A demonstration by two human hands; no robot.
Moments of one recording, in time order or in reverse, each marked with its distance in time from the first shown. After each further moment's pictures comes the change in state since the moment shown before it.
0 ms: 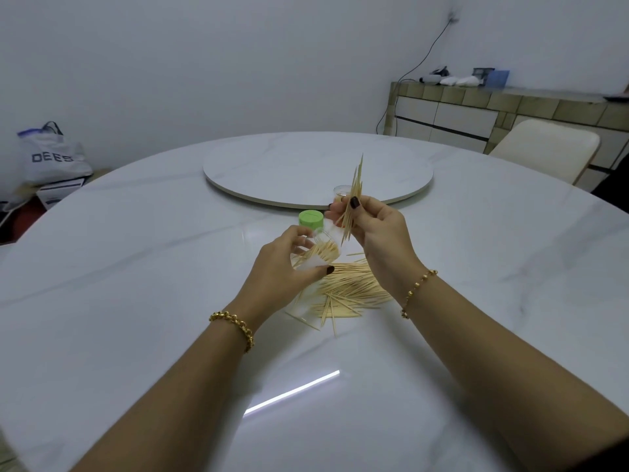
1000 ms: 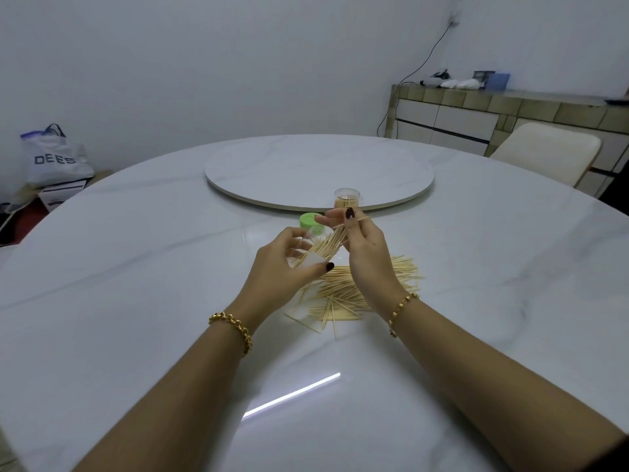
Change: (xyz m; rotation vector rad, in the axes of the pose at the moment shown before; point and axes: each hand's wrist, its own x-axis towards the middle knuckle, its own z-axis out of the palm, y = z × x) left_hand 0.002 -0.002 -0.001 -0.140 0.036 -0.059; right_hand -0.011 0.026 0.010 -0.275 0.000 -0.130
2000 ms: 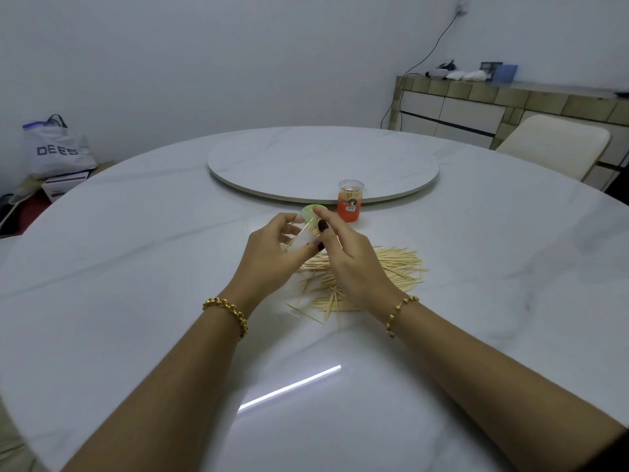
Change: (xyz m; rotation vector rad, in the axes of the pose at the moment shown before) left_hand 0.004 0.001 -0.012 0.012 0.067 -0.020; right_hand -0.014 0.005 0.006 -0.386 -0.240 -0.130
